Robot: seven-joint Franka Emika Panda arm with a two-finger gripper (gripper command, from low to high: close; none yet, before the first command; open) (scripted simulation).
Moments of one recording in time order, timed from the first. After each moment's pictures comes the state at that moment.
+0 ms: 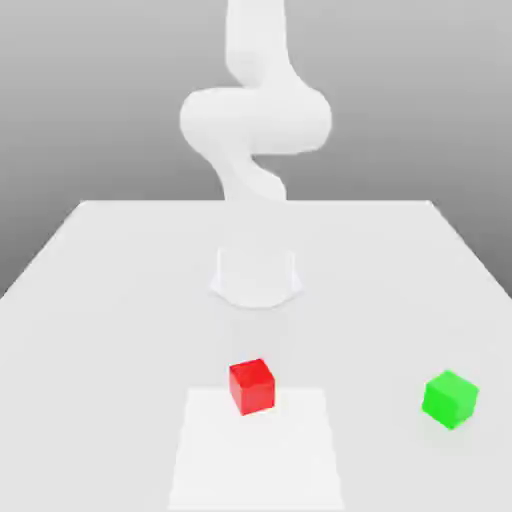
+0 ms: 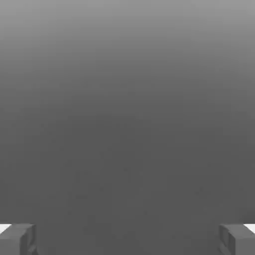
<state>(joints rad) -0.03 -0.74 0.03 -2.36 0.02 2.35 0.90</state>
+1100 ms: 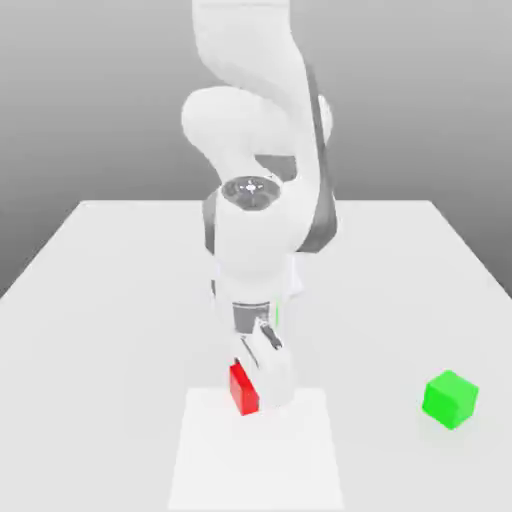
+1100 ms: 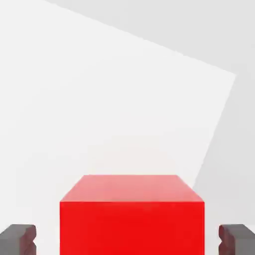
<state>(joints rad) -0.17 0.16 0.09 -2.92 -0.20 3.07 2.11</state>
